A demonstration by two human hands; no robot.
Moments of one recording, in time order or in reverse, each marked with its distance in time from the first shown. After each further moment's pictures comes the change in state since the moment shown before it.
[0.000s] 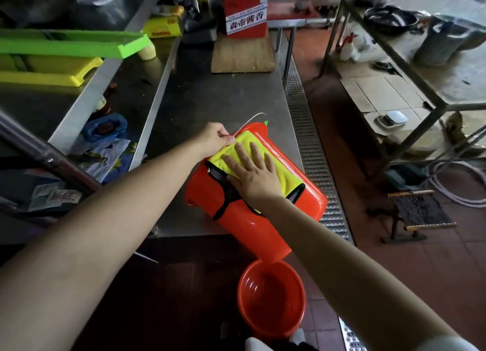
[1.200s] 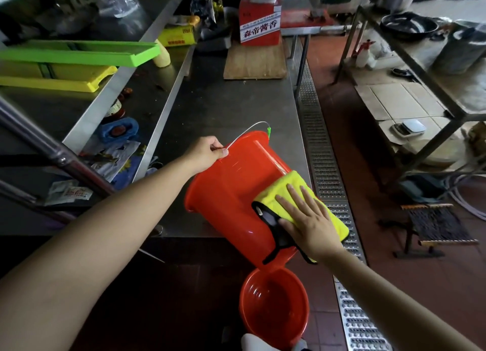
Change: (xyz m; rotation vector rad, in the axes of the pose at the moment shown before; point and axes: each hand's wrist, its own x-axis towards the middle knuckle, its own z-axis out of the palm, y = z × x) left_hand -0.034 -0.013 -0.010 0.165 0.048 -0.072; right_hand -0.128 0.094 0.014 0.174 0.123 -0.043
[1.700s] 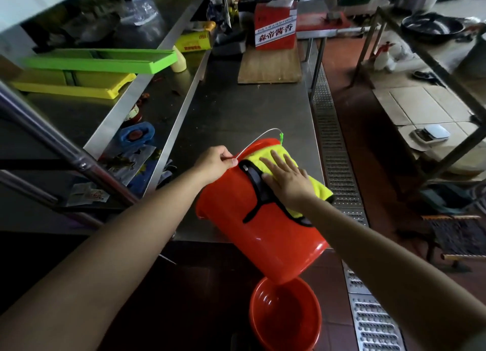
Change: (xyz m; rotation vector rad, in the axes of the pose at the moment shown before) left_hand -0.006 -0.009 -0.001 -0.023 0.017 -0.012; right_hand 0.144 -0.029 -0.002 0.089 -0.192 0.083
